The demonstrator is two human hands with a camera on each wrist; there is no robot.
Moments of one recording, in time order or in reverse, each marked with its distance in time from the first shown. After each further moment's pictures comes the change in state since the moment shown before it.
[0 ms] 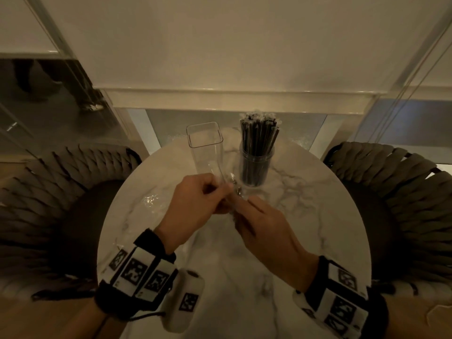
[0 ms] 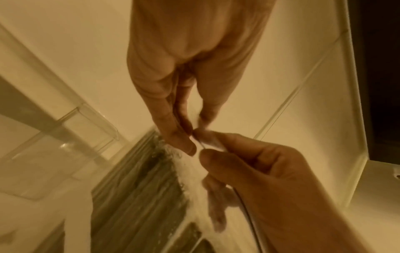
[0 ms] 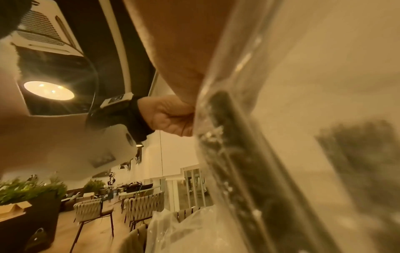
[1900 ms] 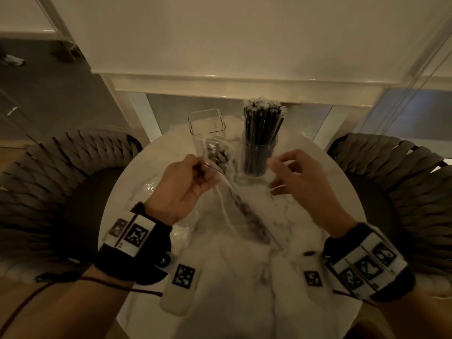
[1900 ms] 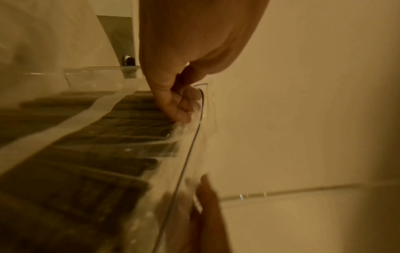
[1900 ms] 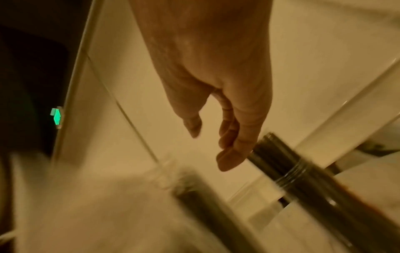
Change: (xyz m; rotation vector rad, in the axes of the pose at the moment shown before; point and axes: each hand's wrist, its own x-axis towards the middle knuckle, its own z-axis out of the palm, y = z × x) left_hand 0.025 -0.008 -0.012 -0.821 0.125 -0.311; right_hand 0.029 0.046 -0.047 0.555 -0.003 0.729
